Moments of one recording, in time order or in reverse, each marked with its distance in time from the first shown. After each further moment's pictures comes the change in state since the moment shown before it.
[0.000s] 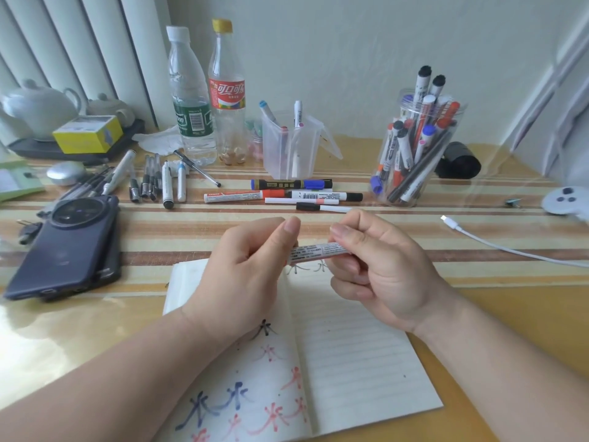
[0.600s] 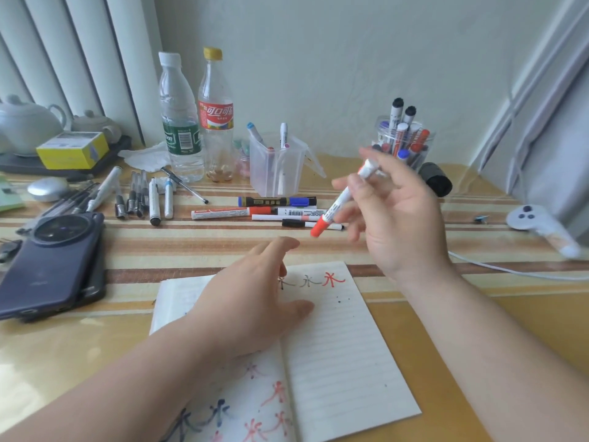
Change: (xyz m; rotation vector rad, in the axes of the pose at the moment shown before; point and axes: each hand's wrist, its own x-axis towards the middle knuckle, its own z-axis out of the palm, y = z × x) left_hand 0.004 -0.003 0.006 0.773 -0.265 -0.149; right_hand 0.020 -0.044 0.001 -0.445 0.371 -0.607
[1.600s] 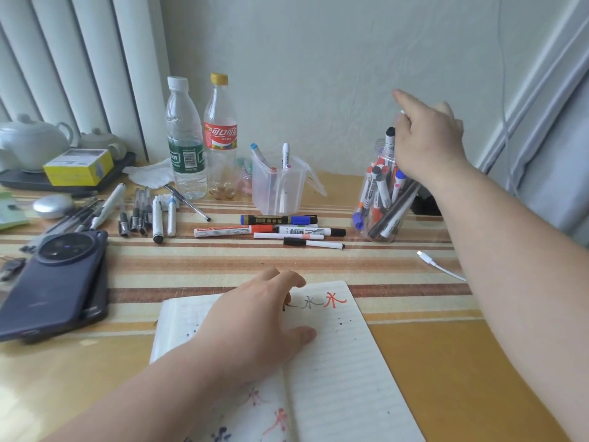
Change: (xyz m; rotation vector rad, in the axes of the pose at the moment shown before) left_hand 0.002 -0.004 0.004 0.070 -0.004 0.039; right_hand 0.163 0.007 -0.062 -1.202 0.089 -0.121
